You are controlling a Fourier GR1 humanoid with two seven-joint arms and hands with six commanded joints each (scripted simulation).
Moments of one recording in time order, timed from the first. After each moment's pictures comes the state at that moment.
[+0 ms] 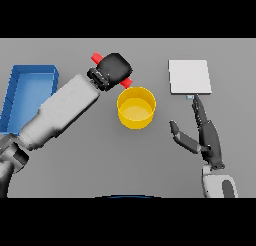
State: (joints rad) left arm -1.05 0.27 -0.74 -0.89 -0.99 -0.36 -0.02; right arm 0.12 -0.04 0.12 -1.73 0.19 -0.02 -0.09
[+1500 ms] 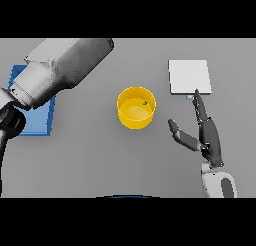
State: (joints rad) left arm -1.59 0.33 -0.96 -0.61 -1.35 -0.26 -0.25; right arm 0.09 -0.04 0.12 -1.72 0.22 -0.05 -0.10
